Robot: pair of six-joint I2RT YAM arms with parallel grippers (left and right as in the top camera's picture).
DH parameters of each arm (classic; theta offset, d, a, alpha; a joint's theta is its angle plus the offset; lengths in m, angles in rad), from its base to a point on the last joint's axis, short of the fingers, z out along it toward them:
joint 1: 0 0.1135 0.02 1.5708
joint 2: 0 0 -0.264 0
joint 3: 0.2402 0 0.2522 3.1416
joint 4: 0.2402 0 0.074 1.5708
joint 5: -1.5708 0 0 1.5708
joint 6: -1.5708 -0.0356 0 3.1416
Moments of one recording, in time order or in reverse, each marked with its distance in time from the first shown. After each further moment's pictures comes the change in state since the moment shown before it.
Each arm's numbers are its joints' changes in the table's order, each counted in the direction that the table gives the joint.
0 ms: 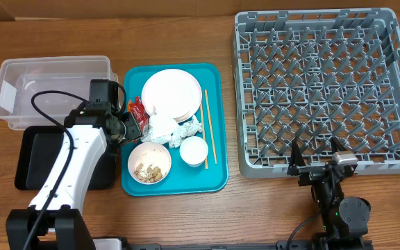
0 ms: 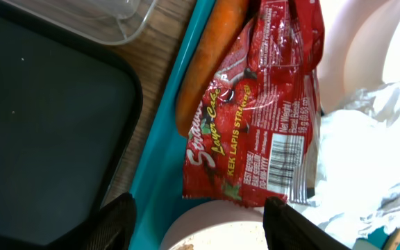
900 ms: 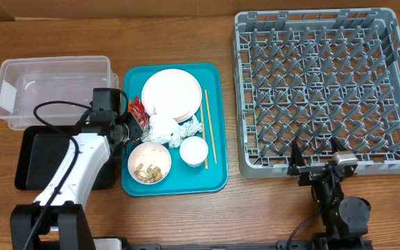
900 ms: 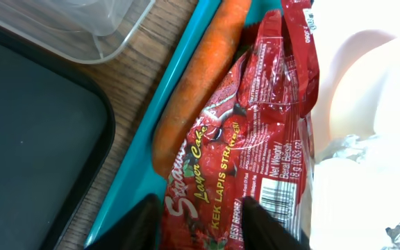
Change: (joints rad) left arm 0.000 0.000 -0.123 -0.237 -0.024 0.109; right arm 0.000 0.000 0.000 0.000 0.000 0.000
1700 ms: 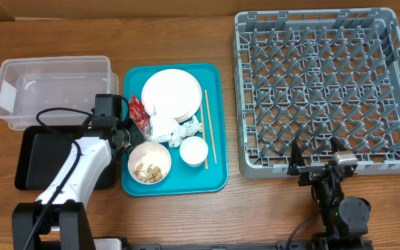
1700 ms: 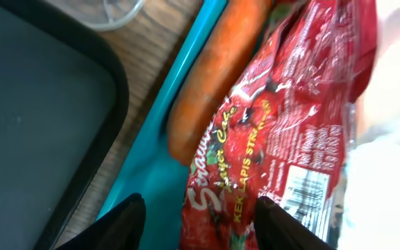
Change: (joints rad) left arm 0.000 0.000 -0.056 -0.027 0.000 0.019; right arm 0.000 0.000 0.000 0.000 0.000 0.000
